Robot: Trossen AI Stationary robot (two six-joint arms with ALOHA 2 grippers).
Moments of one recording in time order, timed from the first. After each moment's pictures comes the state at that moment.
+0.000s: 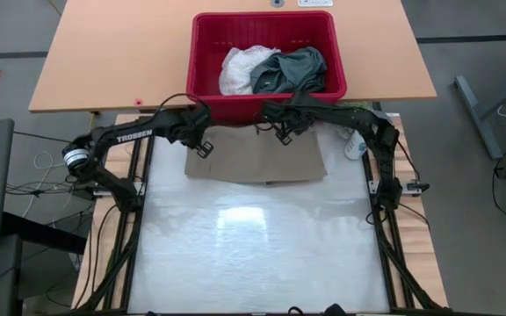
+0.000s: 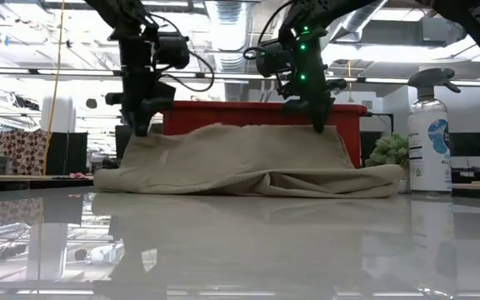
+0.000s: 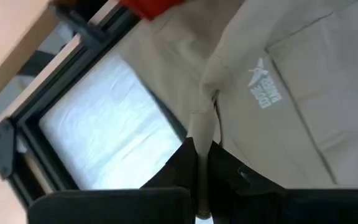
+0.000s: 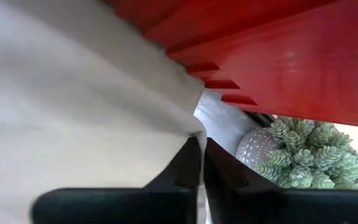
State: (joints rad) left arm 0.60 1.51 1.12 -0.89 -0.35 -0.26; right arm -0.45 1.97 1.80 -1.39 0.60 0.46
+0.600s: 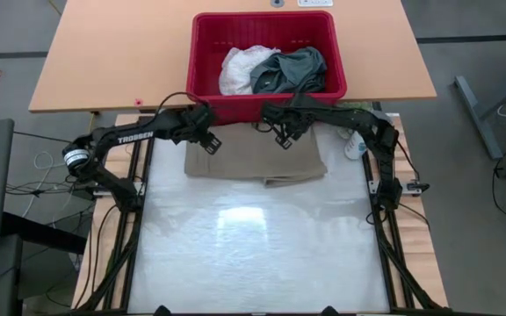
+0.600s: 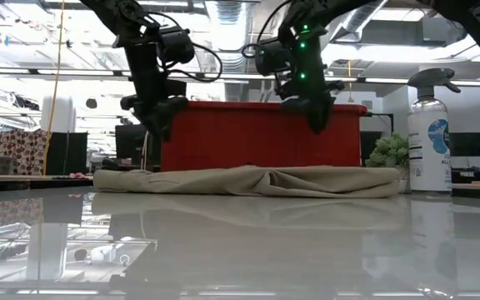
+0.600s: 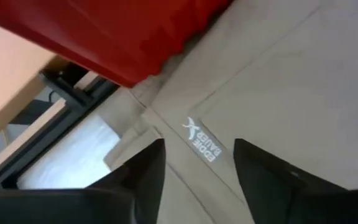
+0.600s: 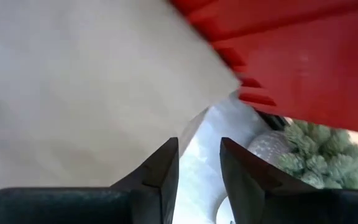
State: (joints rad) left arm 0.59 1.51 1.09 -0.66 -0.33 -0.19; right arm -0.43 1.96 1.80 -1.39 0.52 0.36
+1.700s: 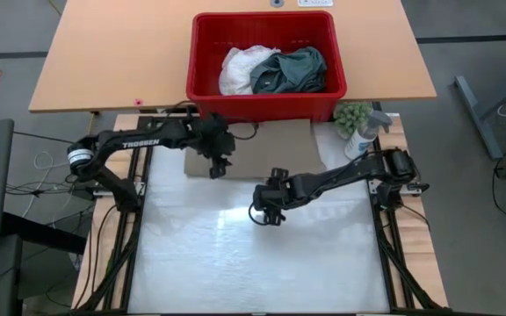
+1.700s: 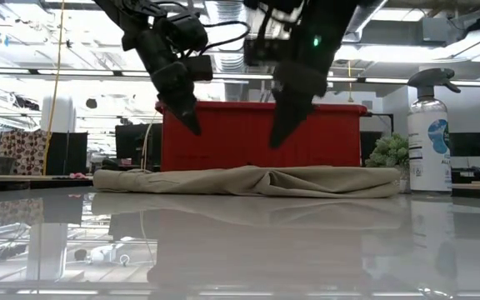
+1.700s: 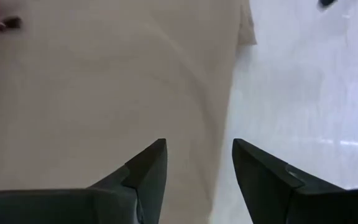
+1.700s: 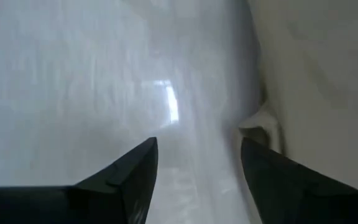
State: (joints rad) left arm 0.45 1.54 1.11 -0.52 0.19 0.29; right arm 0.13 1.85 1.36 -0.69 0.37 0.20
